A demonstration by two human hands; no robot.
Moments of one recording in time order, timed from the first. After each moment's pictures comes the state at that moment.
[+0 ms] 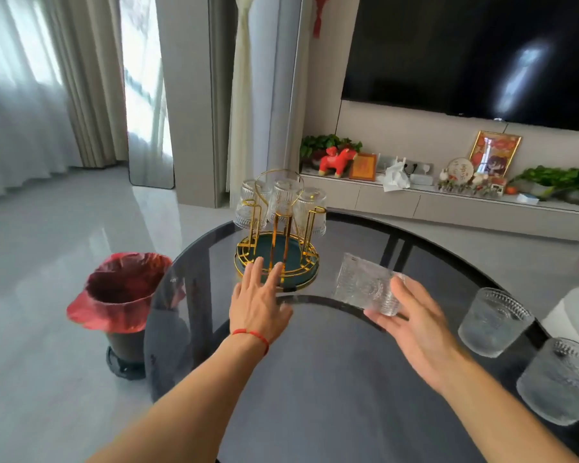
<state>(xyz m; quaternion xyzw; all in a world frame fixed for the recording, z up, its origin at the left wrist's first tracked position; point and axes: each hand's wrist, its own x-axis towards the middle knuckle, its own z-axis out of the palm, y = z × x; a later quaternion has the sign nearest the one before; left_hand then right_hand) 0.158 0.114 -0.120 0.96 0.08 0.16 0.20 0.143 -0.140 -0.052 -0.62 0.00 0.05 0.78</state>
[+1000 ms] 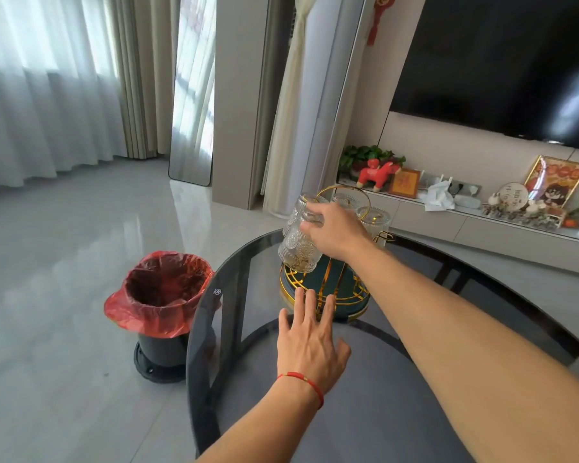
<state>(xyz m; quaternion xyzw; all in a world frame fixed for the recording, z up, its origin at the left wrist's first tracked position) 0.160 0.114 -0.138 0.97 0.06 0.17 0.14 0.260 0.095 0.033 -0.93 -0.25 -0.06 0.25</state>
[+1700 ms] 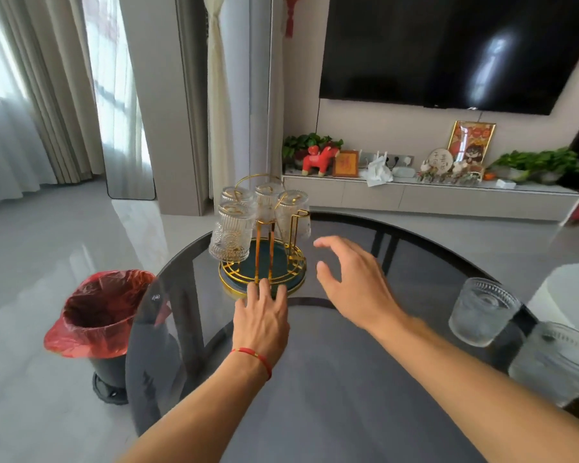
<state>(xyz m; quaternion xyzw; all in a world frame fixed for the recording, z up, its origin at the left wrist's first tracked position) 0.152 0.091 -0.112 0.99 0.02 0.14 0.03 0.162 -0.072 -0.010 -0.91 -0.24 -0.19 0.30</state>
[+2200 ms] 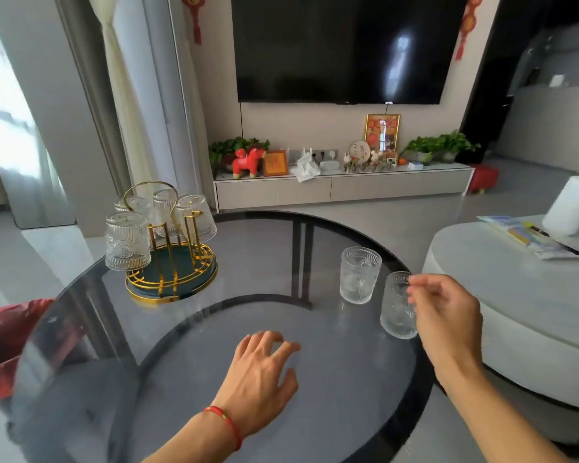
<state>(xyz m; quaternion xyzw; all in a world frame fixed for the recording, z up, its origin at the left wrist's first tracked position) 0.064 -0.040 -0.134 0.95 -0.25 0.13 0.16 0.060 -0.315 -0.049 -0.76 0.14 -0.34 0.54</state>
